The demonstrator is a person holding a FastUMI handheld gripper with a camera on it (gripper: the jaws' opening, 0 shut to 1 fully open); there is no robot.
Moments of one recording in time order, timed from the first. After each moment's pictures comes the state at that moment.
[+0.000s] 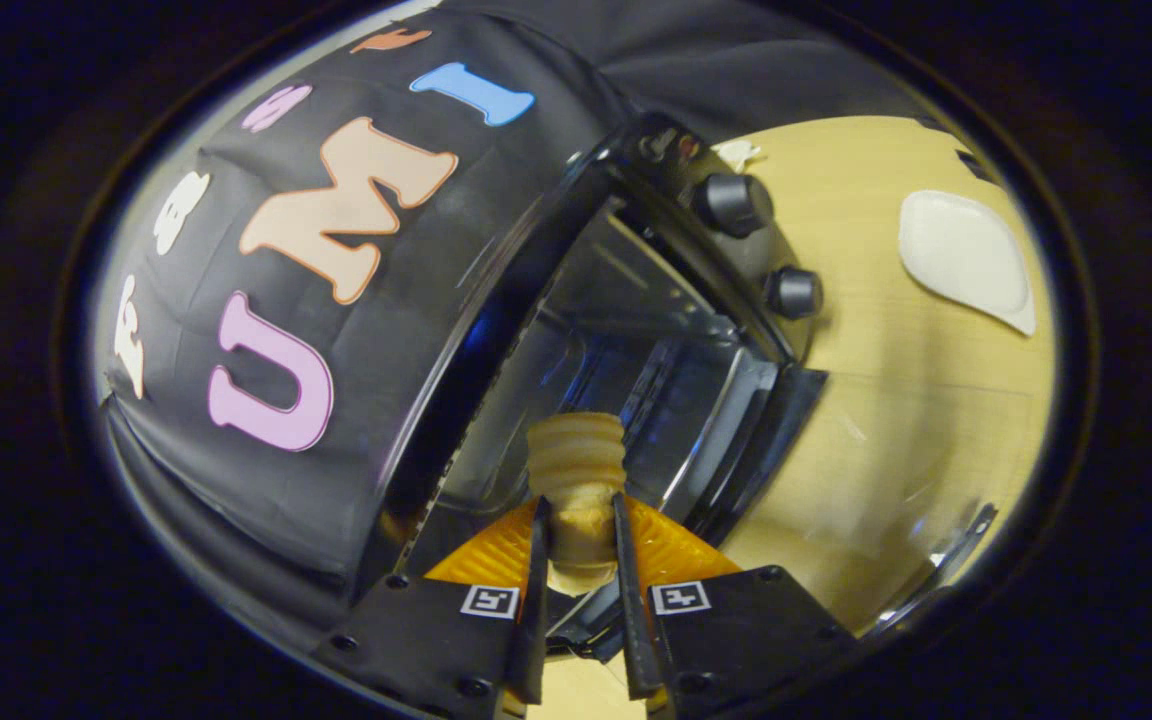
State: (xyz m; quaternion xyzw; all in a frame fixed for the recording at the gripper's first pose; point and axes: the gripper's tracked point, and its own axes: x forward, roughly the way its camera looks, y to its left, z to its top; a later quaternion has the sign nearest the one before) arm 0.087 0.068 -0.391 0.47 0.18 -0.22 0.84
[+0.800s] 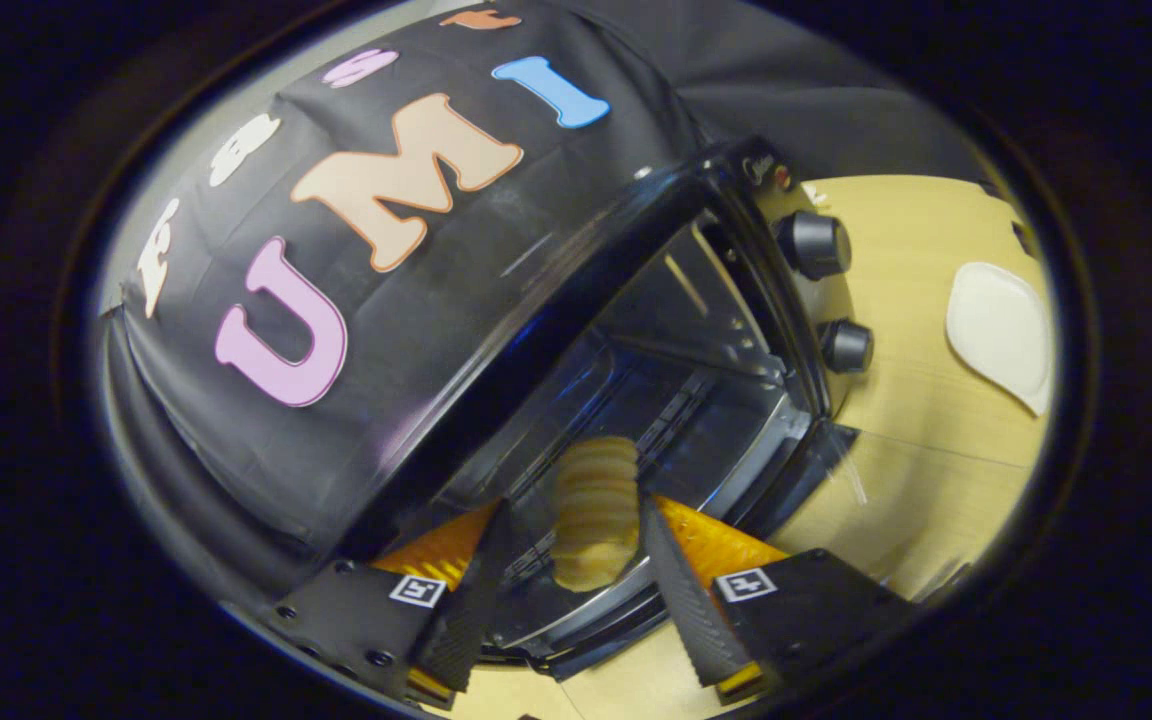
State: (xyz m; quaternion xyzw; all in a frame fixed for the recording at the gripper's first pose) arm 0.089 0.055 -0.387 0.37 0.17 -0.21 0.89
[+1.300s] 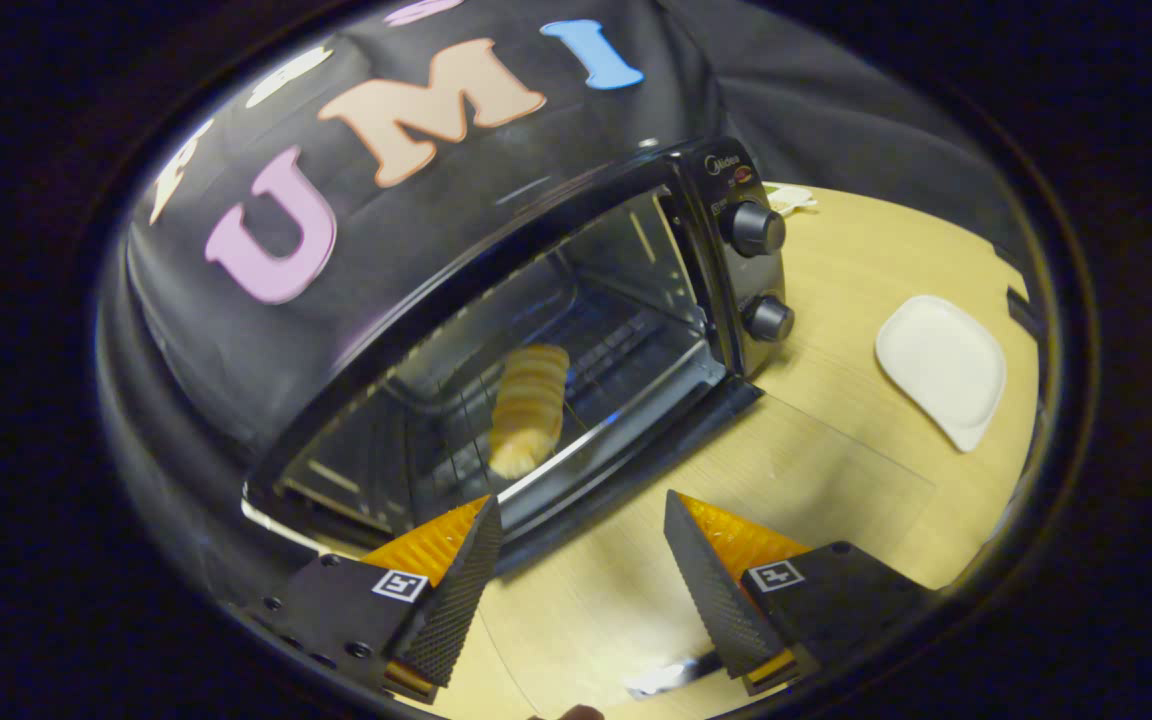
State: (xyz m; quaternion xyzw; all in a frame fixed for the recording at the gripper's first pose) arm -0.003 0.075 -0.406 0.25 0.32 -0.19 0.89
